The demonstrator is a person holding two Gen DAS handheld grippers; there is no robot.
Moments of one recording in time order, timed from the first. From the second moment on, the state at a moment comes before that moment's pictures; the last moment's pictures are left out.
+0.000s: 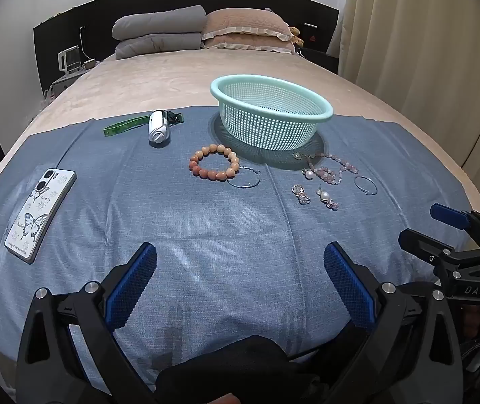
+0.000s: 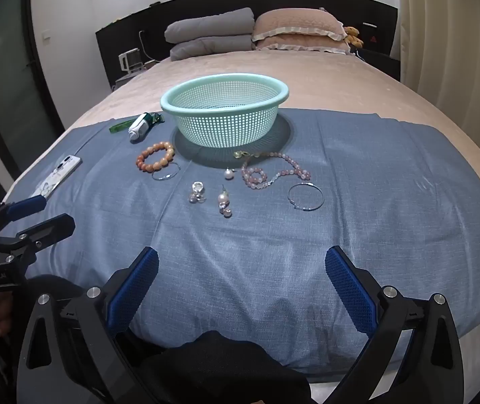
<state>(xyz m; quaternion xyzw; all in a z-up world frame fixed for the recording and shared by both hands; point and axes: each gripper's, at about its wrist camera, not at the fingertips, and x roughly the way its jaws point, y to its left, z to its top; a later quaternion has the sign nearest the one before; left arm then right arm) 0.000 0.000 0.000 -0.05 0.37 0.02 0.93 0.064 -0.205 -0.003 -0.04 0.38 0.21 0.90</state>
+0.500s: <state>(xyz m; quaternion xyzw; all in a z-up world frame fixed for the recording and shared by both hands) 0.005 -0.007 0.000 -0.04 0.37 0.03 0.93 0.064 -0.206 -0.002 -0.04 0.38 0.20 0.90</state>
